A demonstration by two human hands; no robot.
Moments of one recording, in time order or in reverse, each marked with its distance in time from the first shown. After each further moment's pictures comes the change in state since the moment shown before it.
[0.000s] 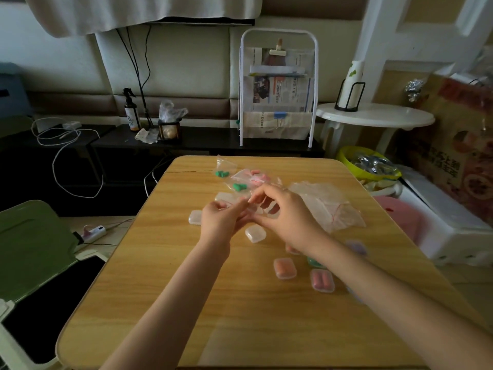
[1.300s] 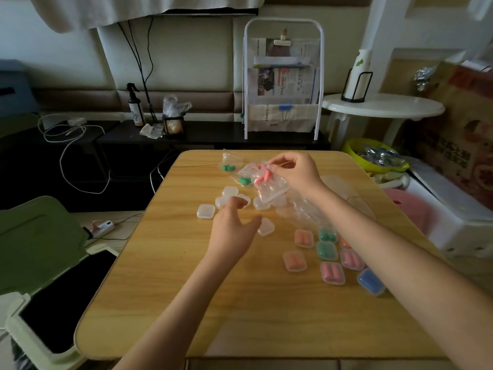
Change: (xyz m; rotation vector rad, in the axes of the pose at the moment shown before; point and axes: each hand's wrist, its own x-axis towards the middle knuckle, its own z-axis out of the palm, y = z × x) left_hand -0.010 -0.020 -0.016 0.943 -0.009 0.457; right_hand 0.074 0.057 -0.003 0.168 0.206 0.246
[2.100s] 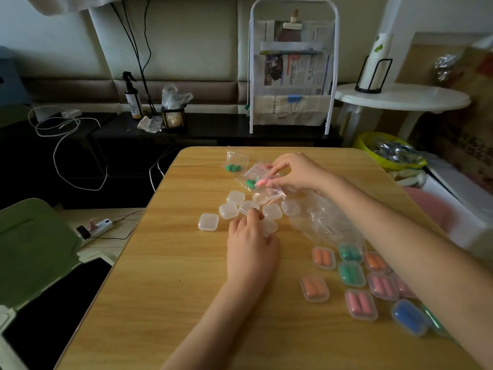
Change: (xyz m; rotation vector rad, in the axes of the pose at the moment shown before) left_hand 0.017 -0.021 0.039 0.214 0.084 0.106; right_hand 0.067 0.036 0.015 -0.431 -0.439 0.010
